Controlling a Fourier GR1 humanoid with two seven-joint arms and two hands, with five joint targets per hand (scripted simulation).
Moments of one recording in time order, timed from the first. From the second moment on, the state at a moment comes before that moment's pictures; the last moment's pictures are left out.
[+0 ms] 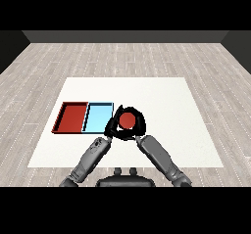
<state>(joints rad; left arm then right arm) -0.34 0.00 -0.47 -1.28 0.25 0.24 -0.28 -0.42 0.00 0.53 -1.52 -0.26 -0.51 -0.35</state>
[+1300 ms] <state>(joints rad) -0.39 0.01 -0.54 -1.19 0.39 0.58 -0.43 -0.43 -0.01 0.55 -1.51 -0.27 -0.53 -0.34</state>
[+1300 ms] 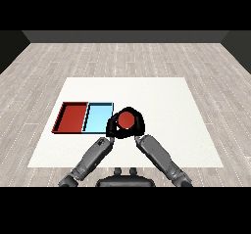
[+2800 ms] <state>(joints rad) -0.38 0.03 -0.45 -1.24 0.31 0.61 -0.43 -0.26 -0.06 0.43 -1.70 -0.21 -0.40 -0.20</state>
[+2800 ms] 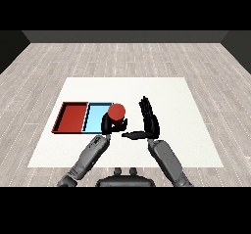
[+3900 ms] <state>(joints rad) -0.40 0.46 -0.17 -1.13 0.20 0.52 -0.19 0.08 -0.23 0.16 -1.84 -0.38 -0.18 -0.27</state>
